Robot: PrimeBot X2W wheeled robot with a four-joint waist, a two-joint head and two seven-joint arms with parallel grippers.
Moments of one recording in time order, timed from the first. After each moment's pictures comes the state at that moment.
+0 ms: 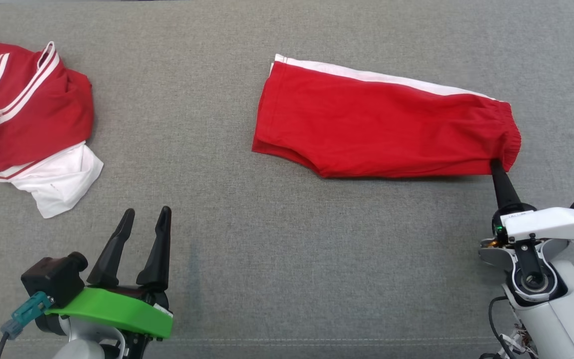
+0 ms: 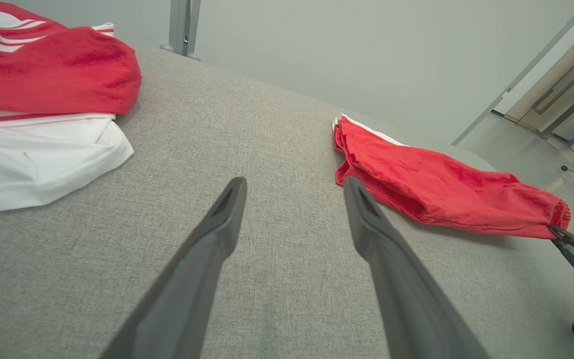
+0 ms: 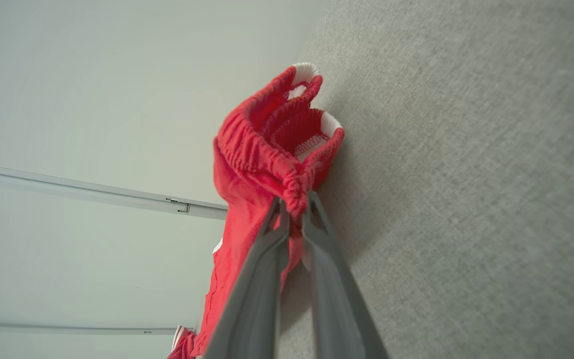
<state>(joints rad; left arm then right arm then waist) -0.06 0.35 -0.47 -0.11 -0.85 0.12 -0.25 -0.24 -0.17 0.20 0.40 1.38 0.10 -0.18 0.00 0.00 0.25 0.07</state>
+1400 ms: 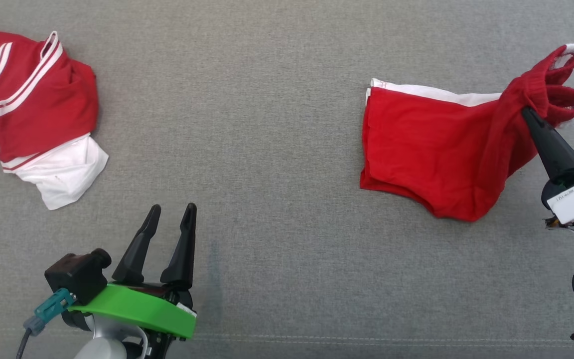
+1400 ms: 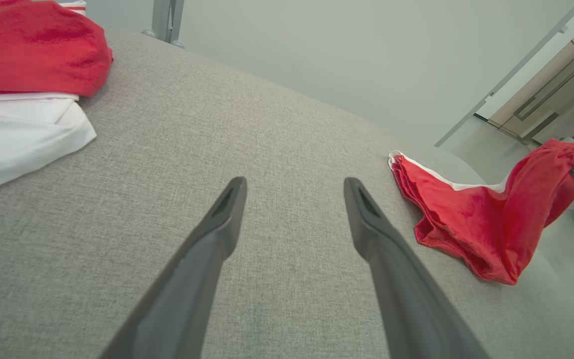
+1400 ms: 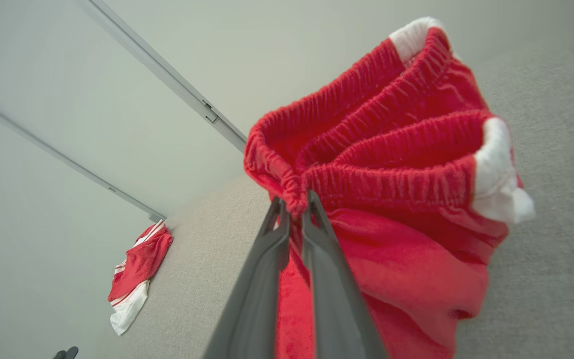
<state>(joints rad) -0.06 0.29 -0.49 -0.15 -0.83 0.12 -0.22 -0.20 -0.53 0.27 0.02 1.17 0.07 -0.01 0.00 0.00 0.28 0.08</state>
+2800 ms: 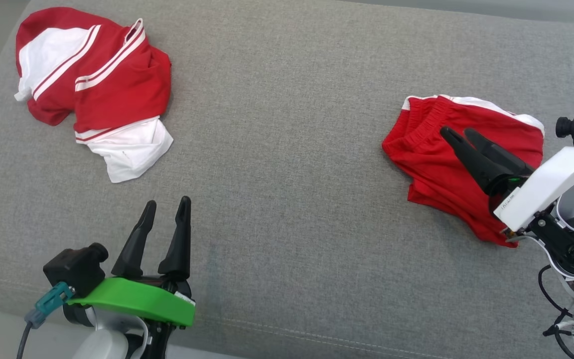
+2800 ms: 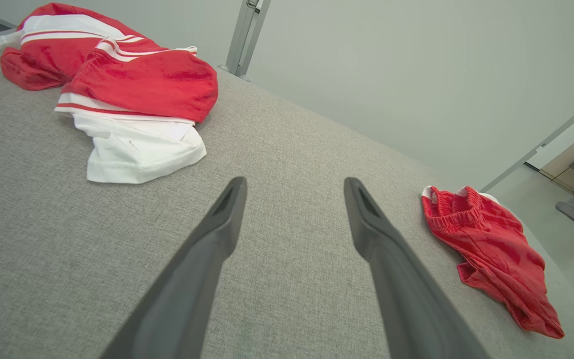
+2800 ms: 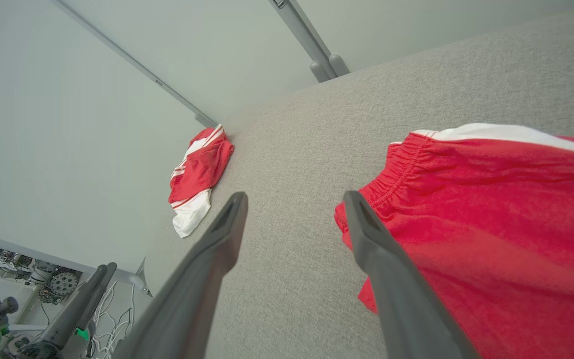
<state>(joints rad) -0.09 0.24 -0.46 -0.08 -0.84 0.11 -0.24 -0.26 -0.53 0.41 -0.12 1.14 -0.09 0.26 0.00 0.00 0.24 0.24</state>
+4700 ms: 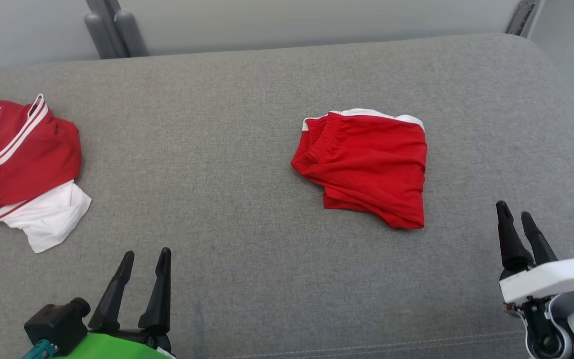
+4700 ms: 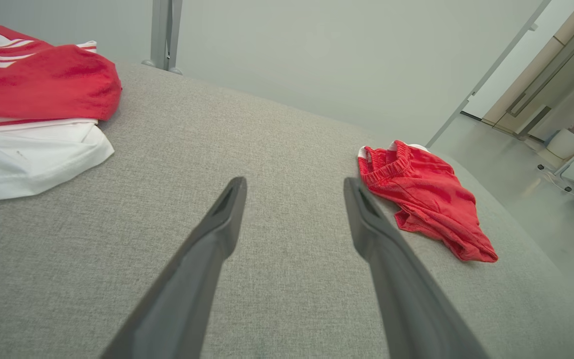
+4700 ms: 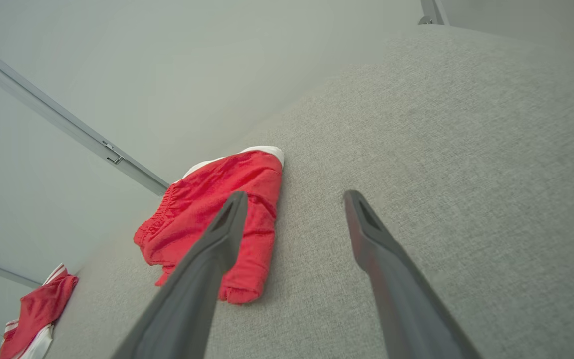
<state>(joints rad) 0.13 0.30 -0.39 -0.18 -0.76 0.12 -0.24 0.07 -0.29 0.22 0.06 0.91 -0.11 -0.20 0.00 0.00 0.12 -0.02</state>
